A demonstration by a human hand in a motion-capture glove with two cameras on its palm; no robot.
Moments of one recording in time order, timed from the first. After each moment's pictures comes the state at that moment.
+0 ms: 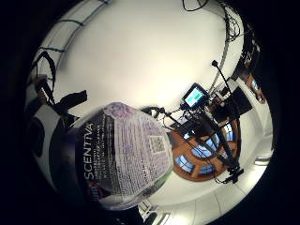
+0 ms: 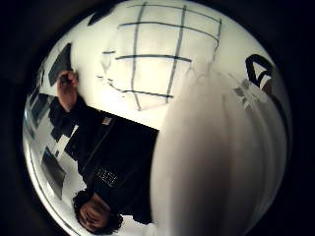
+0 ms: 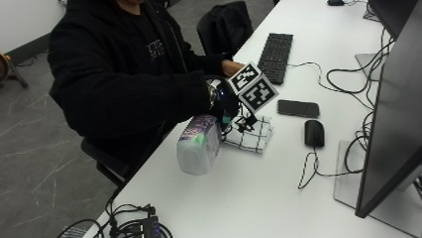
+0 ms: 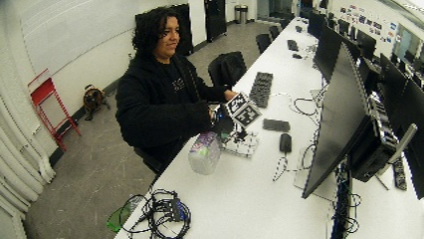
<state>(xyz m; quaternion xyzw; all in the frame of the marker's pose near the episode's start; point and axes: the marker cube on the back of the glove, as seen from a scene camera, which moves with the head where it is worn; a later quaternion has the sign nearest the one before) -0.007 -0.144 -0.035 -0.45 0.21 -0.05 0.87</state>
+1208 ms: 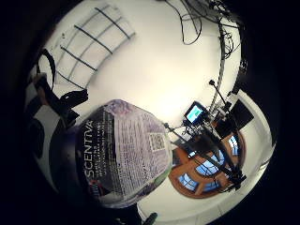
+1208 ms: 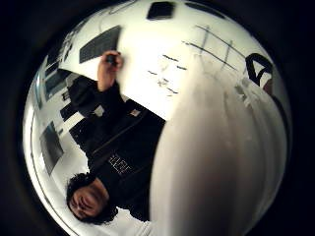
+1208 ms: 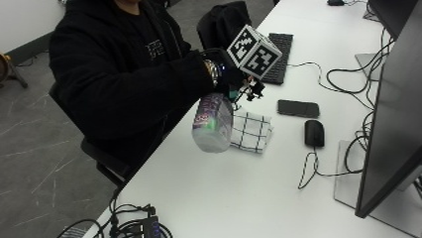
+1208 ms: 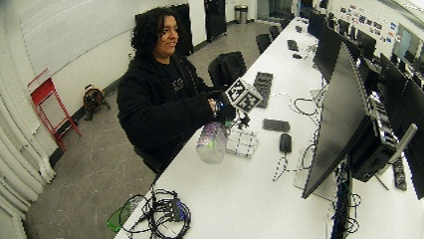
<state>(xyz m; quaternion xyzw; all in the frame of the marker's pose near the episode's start) -0.070 -0.160 -0.083 -0.34 0.12 -0.14 0.92</state>
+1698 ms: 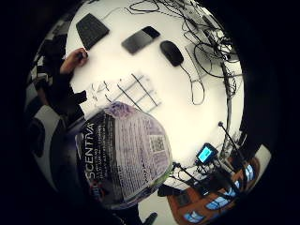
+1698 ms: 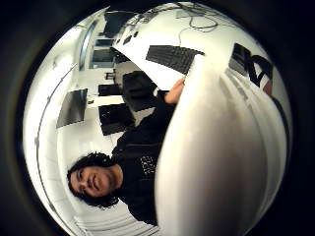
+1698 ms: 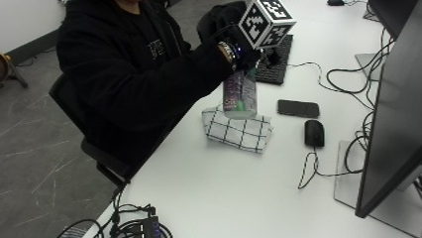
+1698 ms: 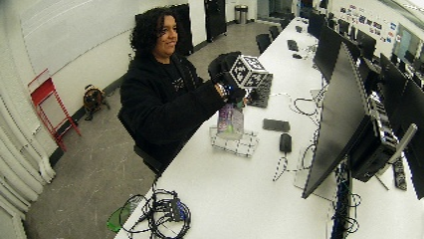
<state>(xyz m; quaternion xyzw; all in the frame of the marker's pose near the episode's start) -0.147 -0.205 -0.115 -0.19 -0.07 -0.27 0.94</state>
